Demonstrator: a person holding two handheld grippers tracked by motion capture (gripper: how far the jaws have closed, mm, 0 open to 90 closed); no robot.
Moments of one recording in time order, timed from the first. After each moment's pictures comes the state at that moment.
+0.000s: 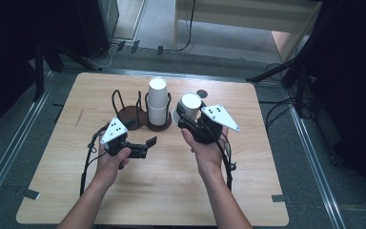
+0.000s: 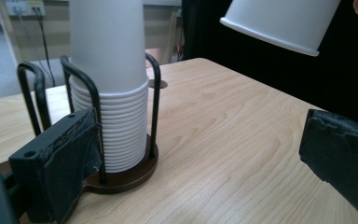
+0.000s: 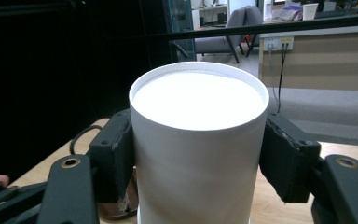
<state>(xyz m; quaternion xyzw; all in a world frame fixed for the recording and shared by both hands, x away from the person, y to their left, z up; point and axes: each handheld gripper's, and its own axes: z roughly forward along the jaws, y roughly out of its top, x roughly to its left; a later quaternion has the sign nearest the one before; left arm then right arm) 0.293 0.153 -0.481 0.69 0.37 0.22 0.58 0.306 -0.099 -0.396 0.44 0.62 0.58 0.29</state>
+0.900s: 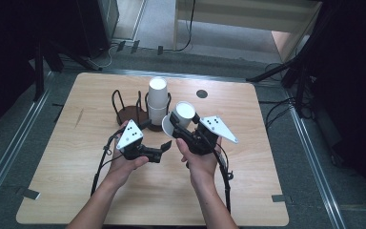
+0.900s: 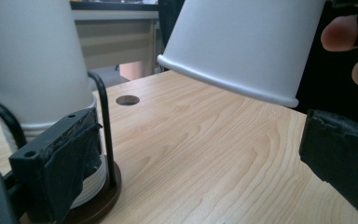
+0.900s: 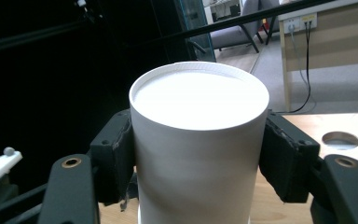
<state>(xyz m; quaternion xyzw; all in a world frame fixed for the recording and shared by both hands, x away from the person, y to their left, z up) 0.291 0.113 -0.482 0.69 0.31 0.23 0.61 0.285 -0.092 -0.411 0.47 0.59 0.62 0.22</state>
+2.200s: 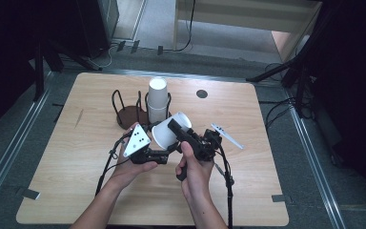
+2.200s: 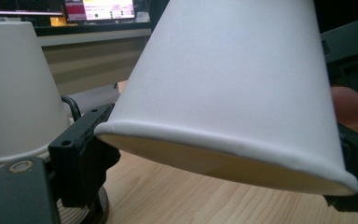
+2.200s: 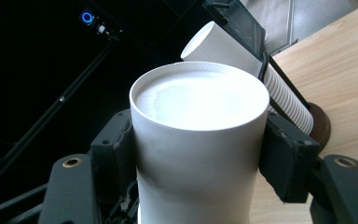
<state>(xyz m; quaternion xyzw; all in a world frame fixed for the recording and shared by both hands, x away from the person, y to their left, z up) 0.282 0.097 -0.482 0.69 0.28 0.25 0.62 0.280 -0.101 -0.431 0.57 0.49 0.66 0.00</state>
